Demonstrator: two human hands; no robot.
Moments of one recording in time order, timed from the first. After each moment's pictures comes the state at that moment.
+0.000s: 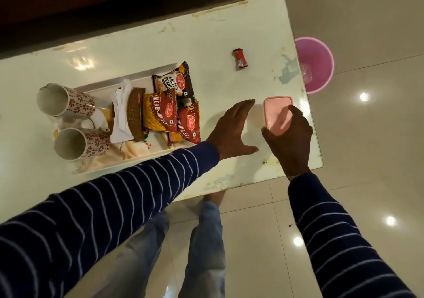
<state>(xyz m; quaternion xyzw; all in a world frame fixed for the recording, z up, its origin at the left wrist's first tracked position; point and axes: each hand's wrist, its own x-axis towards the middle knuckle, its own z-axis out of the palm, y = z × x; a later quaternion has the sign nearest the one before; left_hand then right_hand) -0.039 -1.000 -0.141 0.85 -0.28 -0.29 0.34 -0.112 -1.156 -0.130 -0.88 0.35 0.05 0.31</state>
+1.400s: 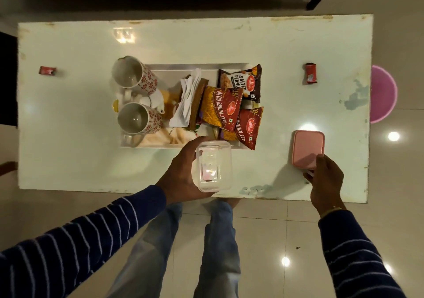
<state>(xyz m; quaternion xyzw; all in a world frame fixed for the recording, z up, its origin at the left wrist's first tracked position) -0.104 -0.766 -0.111 0.83 -0.05 -0.30 0.48 -0.128 -1.112 -0.161 -0.61 0.56 0.06 0.55</state>
